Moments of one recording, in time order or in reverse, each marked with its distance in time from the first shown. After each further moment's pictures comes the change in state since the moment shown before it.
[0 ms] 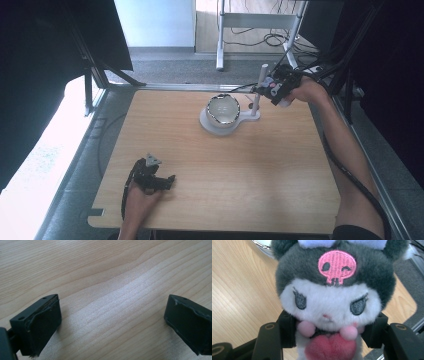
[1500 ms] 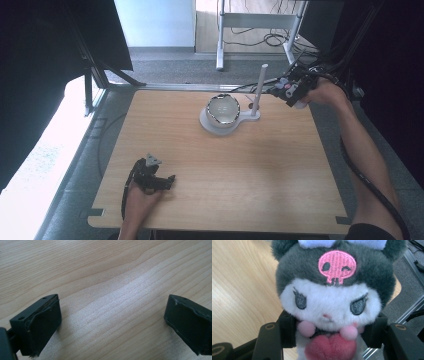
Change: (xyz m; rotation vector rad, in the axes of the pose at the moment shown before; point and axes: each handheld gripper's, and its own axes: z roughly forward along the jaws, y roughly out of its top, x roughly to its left) left arm 0.000 0.000 0.000 0.003 -0.002 0.000; right arm -0.011 -0.034 -0.027 0.031 -0.065 0.005
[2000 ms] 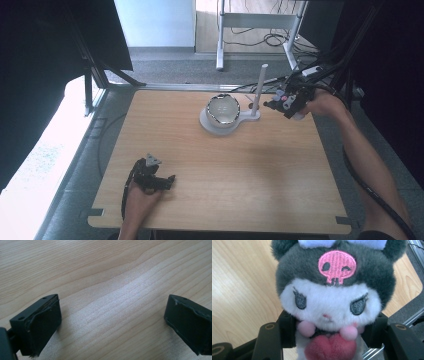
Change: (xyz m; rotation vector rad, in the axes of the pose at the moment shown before) left arm 0.000 0.000 0.000 0.000 0.000 0.000; right arm 0.028 -0.015 0.011 0.029 0.045 -0.064
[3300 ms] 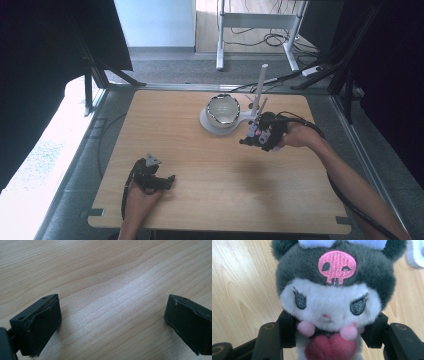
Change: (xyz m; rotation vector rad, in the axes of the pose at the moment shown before) left arm 0.000 0.000 0.000 -0.003 0.003 0.000; right arm 0.105 0.005 0.054 0.040 0.100 -0.267
